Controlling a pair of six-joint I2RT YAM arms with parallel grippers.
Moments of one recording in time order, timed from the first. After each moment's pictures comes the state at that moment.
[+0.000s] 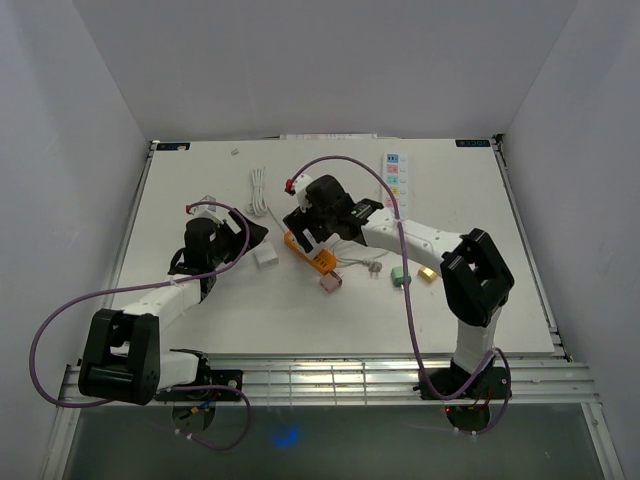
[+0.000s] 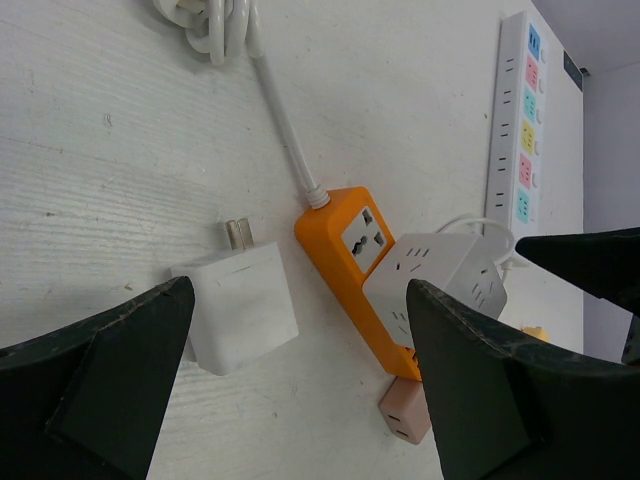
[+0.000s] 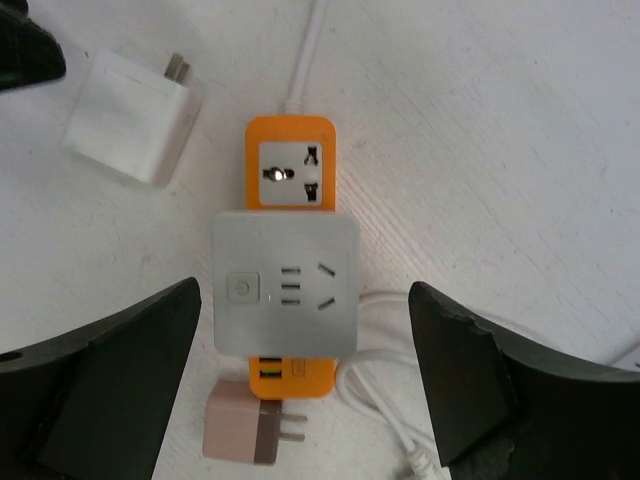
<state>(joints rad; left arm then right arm) -0.16 1.26 0.49 0.32 0.20 -0.72 0.83 1.87 1.46 -0.34 0.01 -0.06</state>
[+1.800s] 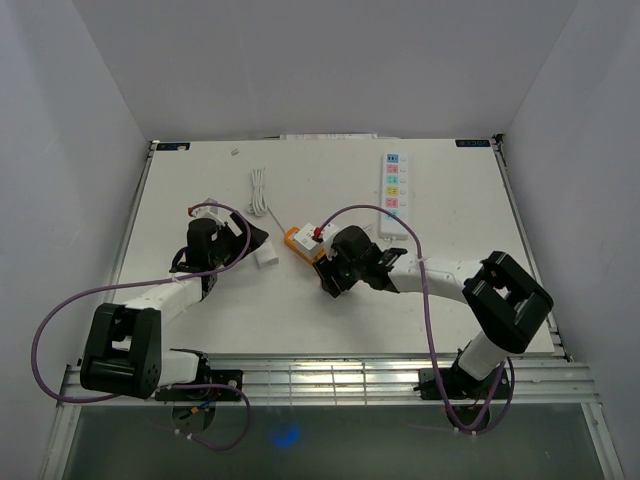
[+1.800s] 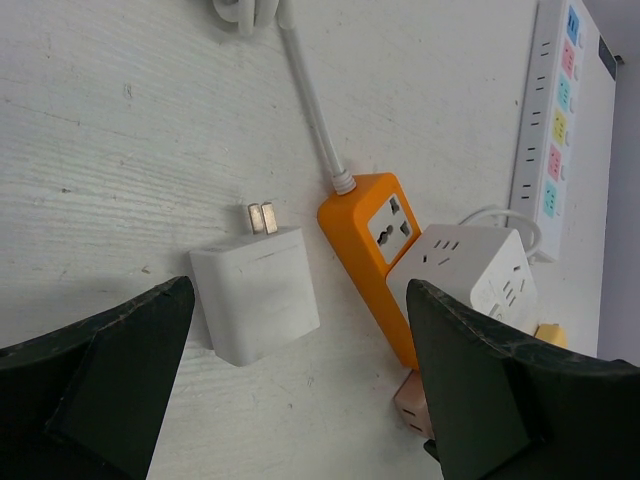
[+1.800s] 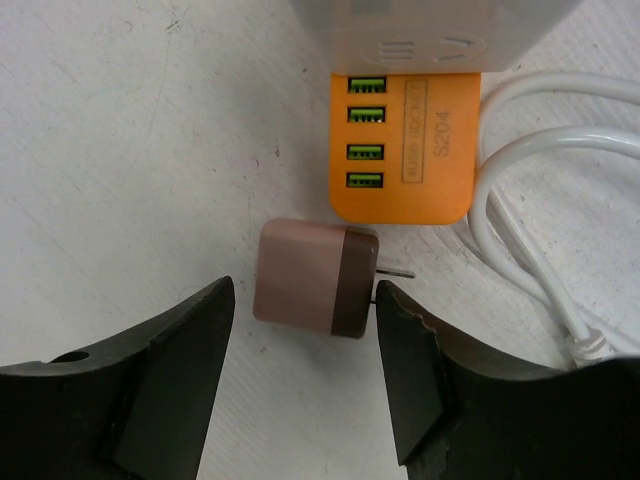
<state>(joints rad) -0.16 1.29 0.50 0.29 0.19 -0.72 0.88 1.61 0.87 -0.07 -0.08 0.07</state>
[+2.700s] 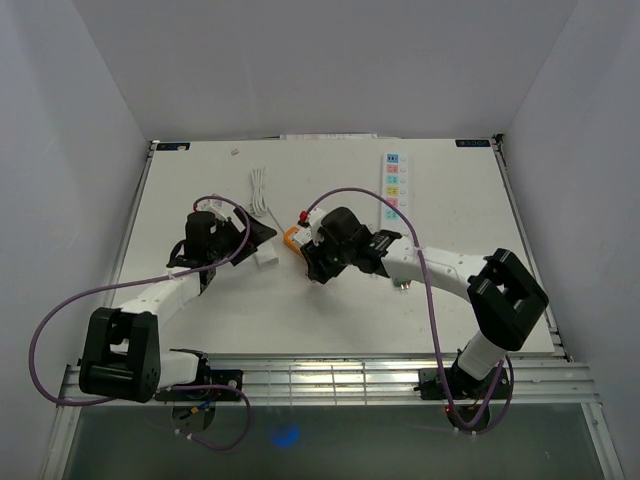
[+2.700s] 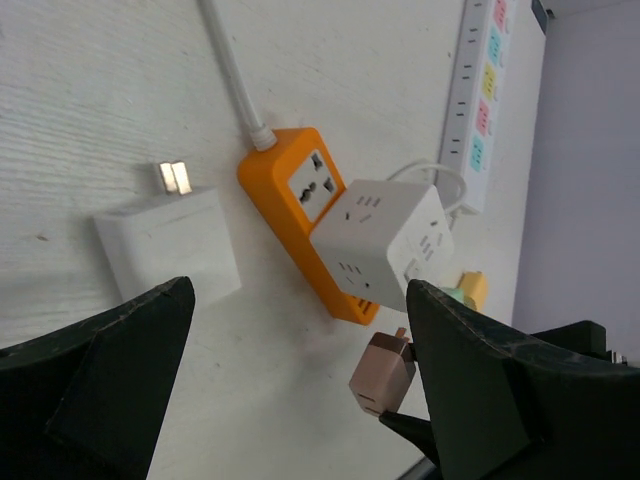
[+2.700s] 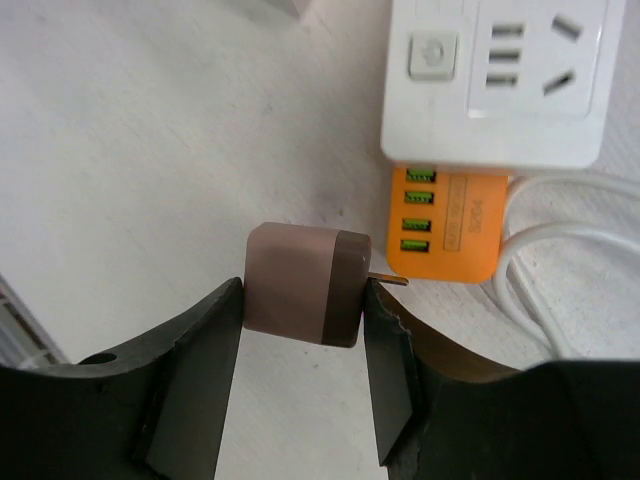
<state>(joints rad) -0.16 1.28 0.56 0.19 0.32 -0.80 0.90 1.64 1.04 -0.21 -0.13 0.07</state>
